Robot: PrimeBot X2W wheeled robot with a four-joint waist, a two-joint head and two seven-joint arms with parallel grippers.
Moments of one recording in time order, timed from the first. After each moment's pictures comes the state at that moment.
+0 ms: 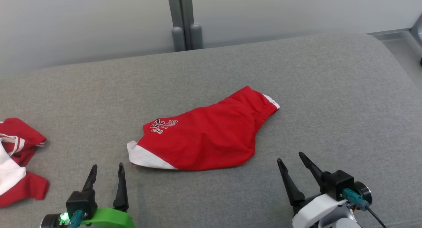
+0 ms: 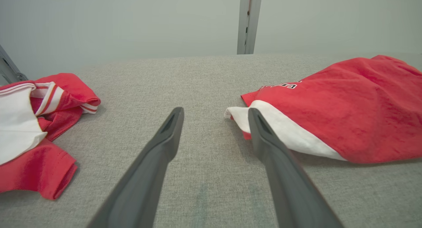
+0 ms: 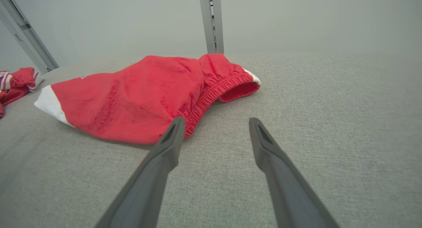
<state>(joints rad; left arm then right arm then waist) -0.01 0.06 0.00 0.33 -0.11 -0.09 -0.26 -0.07 -0.05 0.19 0.31 0.17 0.13 -0.26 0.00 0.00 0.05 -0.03</state>
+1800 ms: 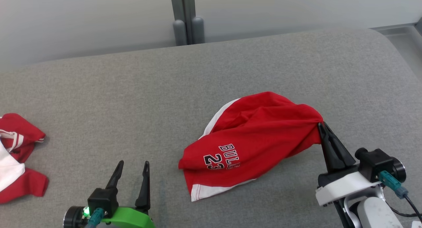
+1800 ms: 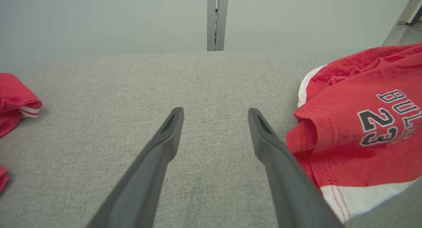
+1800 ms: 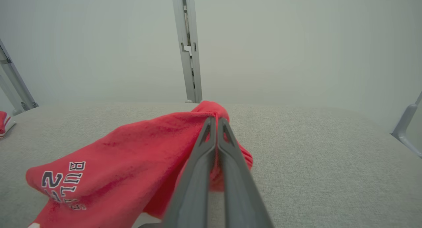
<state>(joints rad) -0.02 0.05 -0.13 0.31 -0.15 -0.12 -0.26 -0.10 -0.09 0.06 0.13 0.16 0.13 -0.26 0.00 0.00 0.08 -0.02</state>
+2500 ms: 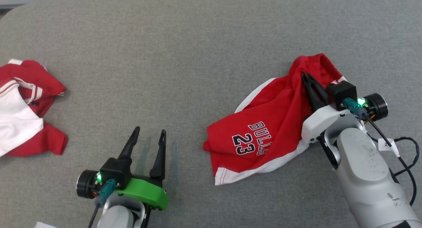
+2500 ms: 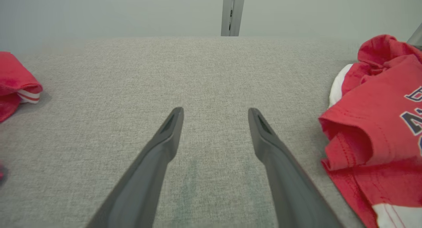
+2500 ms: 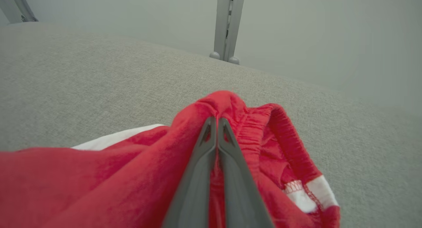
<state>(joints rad) -0.16 0.05 -0.22 0.30 -0.17 -0.13 -0.26 -0.61 -0.07 0.07 0.68 -0.06 0.13 -0.26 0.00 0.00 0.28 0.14</state>
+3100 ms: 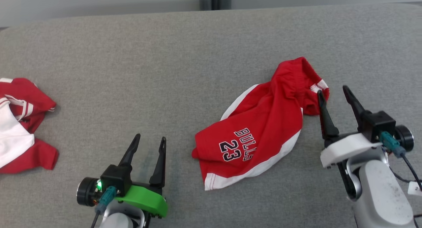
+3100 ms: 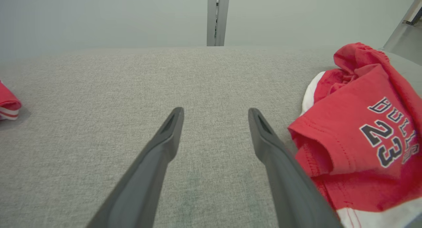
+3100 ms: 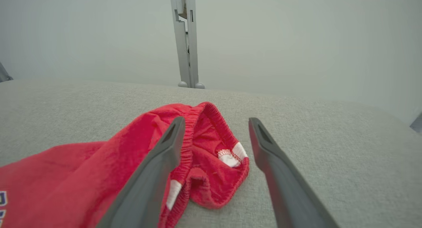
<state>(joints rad) -0.13 0.05 -0.22 0.29 -0.17 -0.13 -0.26 -0.35 -0.05 -0.05 0.34 0.03 0.13 -0.26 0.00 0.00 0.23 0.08</state>
